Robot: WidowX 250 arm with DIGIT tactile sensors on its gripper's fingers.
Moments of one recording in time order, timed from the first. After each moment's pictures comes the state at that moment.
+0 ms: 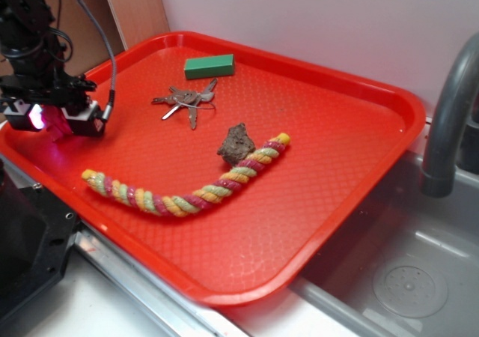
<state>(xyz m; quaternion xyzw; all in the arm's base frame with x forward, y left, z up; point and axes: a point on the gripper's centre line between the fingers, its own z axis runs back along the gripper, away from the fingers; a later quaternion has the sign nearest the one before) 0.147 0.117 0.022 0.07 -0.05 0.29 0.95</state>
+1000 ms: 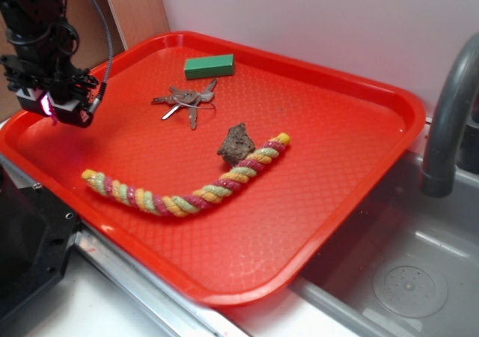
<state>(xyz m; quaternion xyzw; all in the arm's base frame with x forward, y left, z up) 0.146 0.100 0.056 0.12 -0.05 0.21 0.97</state>
